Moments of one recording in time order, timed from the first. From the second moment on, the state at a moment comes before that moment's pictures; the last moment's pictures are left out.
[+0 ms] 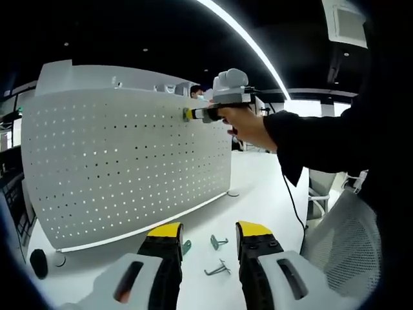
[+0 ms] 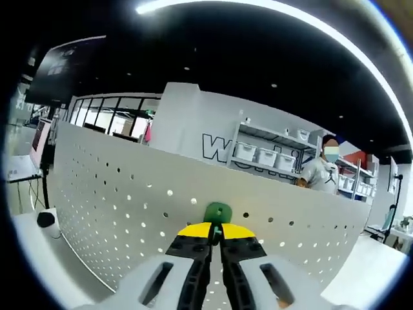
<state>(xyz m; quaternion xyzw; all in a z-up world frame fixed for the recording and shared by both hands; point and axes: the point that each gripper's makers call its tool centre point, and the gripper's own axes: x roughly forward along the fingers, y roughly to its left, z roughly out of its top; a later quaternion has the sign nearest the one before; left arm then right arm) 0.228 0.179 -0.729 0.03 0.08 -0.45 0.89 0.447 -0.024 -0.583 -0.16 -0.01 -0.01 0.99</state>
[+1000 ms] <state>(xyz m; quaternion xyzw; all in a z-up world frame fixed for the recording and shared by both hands) 0.224 0.172 -0.740 0.04 0.10 -0.46 0.88 0.306 -0.037 -0.704 -0.07 0.09 0.03 0.99</state>
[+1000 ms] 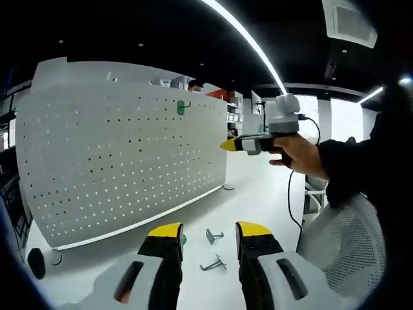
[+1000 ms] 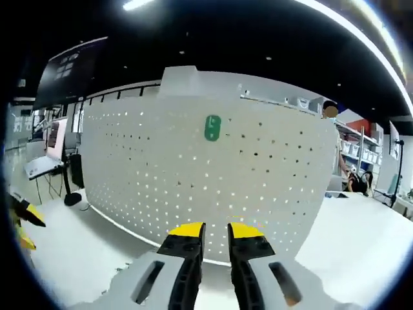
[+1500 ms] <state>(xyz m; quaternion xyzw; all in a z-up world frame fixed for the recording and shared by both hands) 0.225 0.181 -0.737 0.03 0.10 -0.45 0.88 0.280 0.047 -0.797 -0.12 0.22 0.18 0.95</state>
